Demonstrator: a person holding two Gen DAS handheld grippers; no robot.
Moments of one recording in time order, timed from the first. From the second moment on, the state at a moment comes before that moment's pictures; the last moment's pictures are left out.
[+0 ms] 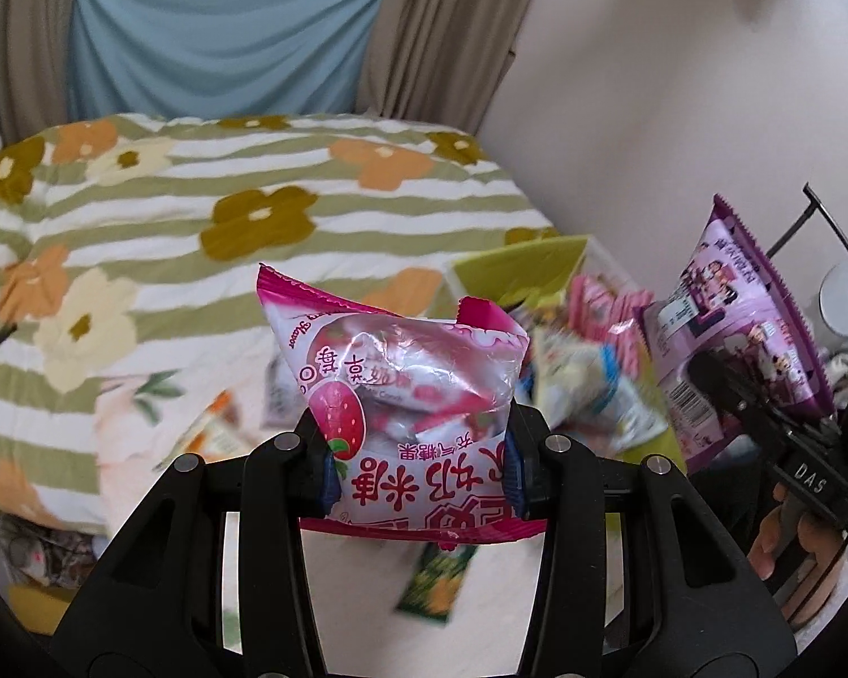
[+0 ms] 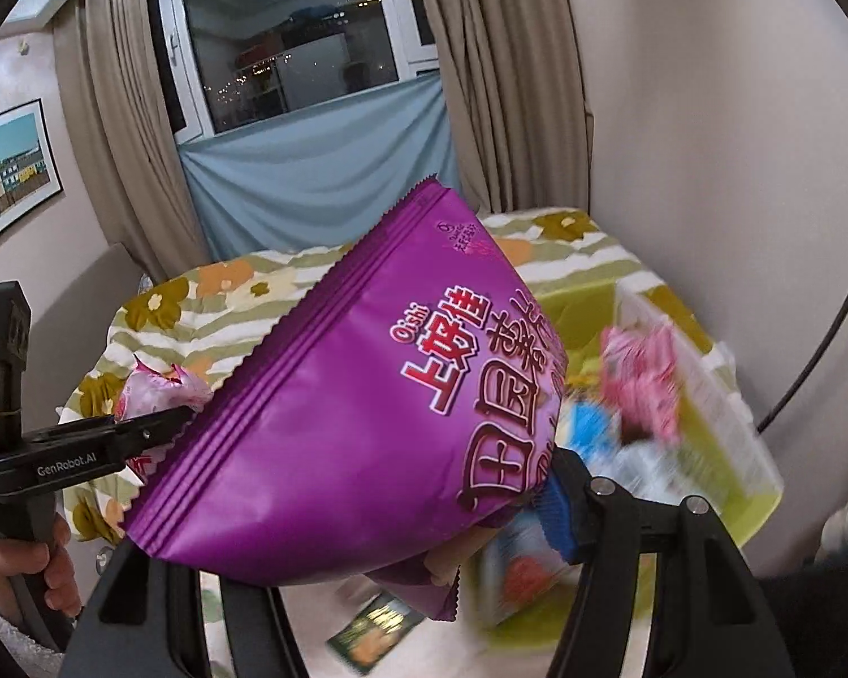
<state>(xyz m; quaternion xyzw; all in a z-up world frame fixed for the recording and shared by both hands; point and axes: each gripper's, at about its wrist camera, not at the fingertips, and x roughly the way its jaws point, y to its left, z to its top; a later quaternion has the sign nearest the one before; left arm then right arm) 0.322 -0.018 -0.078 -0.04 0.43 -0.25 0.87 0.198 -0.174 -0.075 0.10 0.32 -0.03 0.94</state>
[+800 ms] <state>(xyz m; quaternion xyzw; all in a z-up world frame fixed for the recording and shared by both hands) 0.397 -0.212 -0.137 -0.04 0.48 -0.17 0.86 0.268 -0.334 -0.110 0.10 0.39 0.07 0.91</state>
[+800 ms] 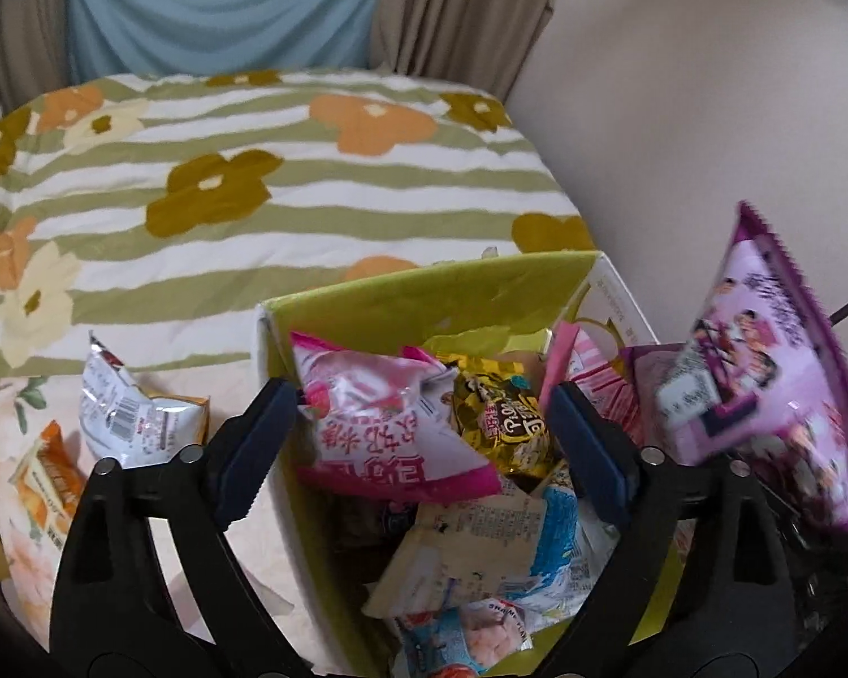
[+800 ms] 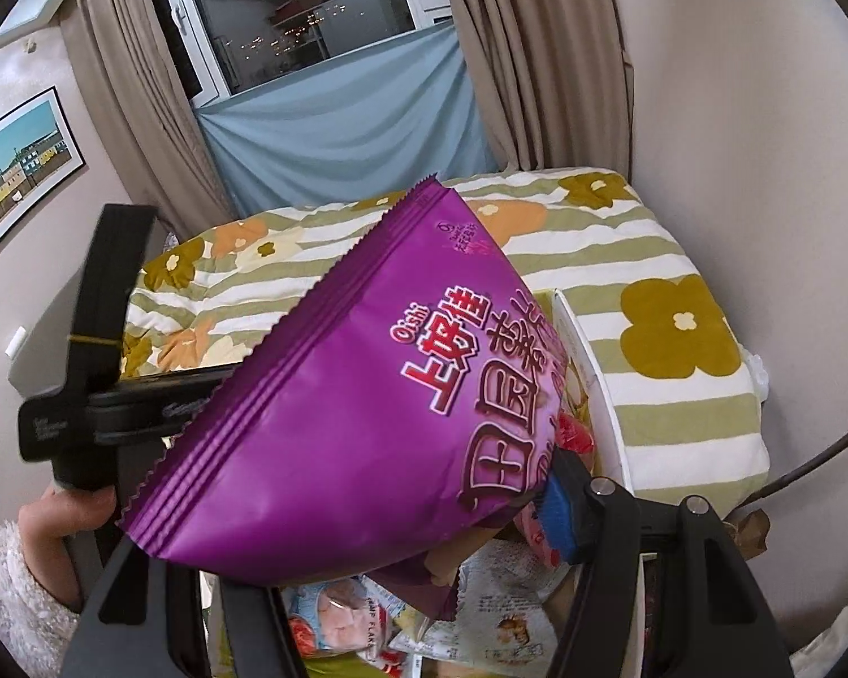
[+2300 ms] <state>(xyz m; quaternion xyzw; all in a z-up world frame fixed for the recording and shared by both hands) 0.304 -0.101 -0.091 -0.07 0.45 -0.08 0.89 0.282 -0.319 -0.099 0.07 0.37 0.10 0.92</state>
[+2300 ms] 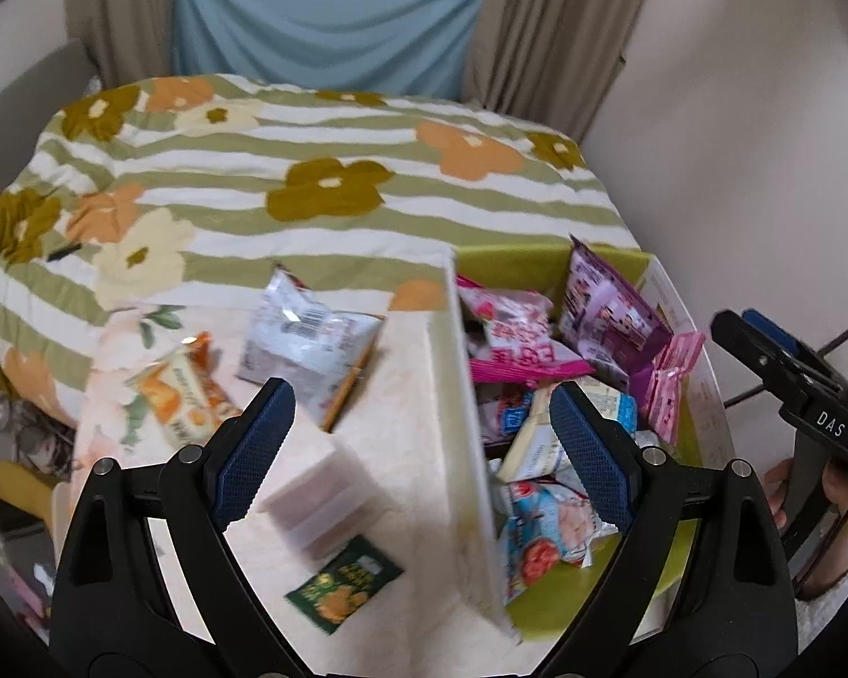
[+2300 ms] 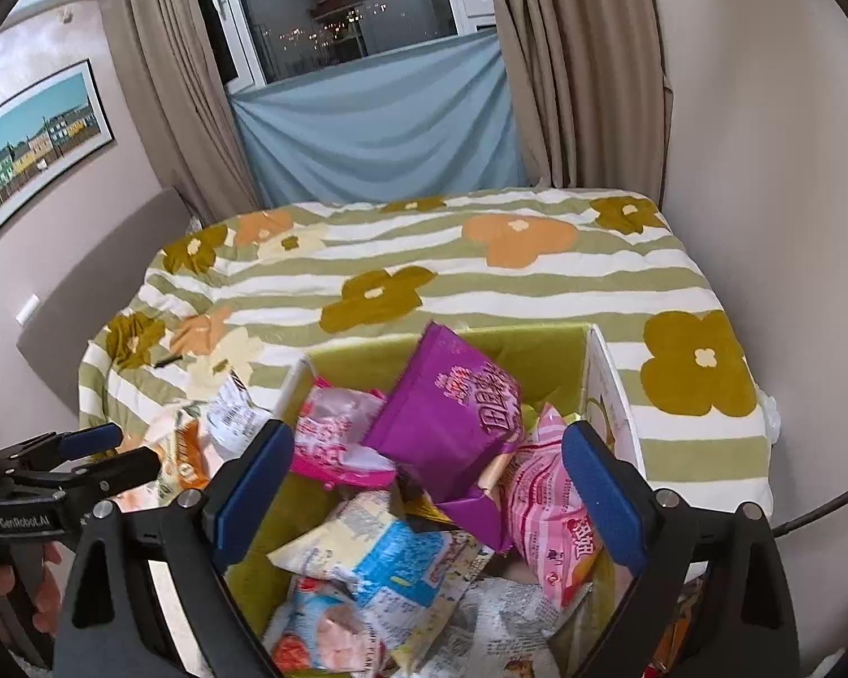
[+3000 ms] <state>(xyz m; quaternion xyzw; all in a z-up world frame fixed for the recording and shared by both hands) 0.260 0.087 -0.086 -0.09 0.46 -0.07 0.88 0.216 -0.164 -0.074 0.06 0.37 0.09 0.92</state>
